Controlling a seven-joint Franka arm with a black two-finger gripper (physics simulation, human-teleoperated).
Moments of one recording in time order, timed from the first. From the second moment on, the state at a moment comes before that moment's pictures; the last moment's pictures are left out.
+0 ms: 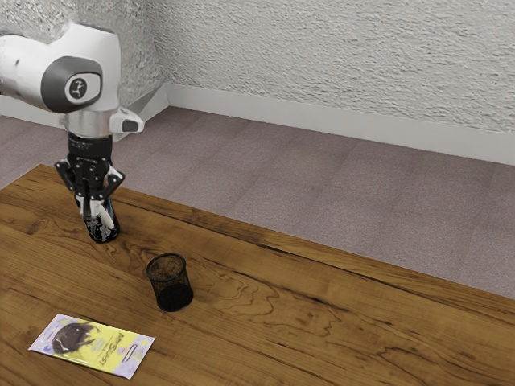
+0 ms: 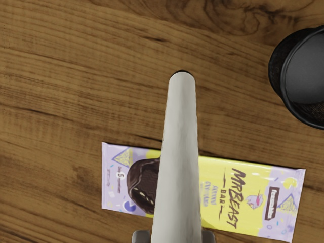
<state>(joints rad) -0.05 -0.11 0.14 -1.97 0.20 1.58 -0.20</state>
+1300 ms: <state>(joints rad) 0.05 0.06 0.16 -2.38 0.31 2.76 0.11</state>
